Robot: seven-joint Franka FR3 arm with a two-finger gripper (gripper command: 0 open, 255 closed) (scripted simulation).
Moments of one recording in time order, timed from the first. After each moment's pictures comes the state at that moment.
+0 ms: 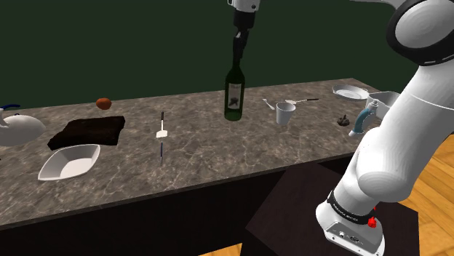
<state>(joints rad) 0.07 -0.04 -0.22 -1.61 0.01 1.68 -0.52</state>
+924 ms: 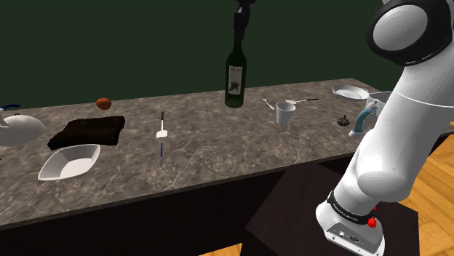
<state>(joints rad) 0.06 0.05 -0.23 -1.31 0.03 1.47 -0.53</state>
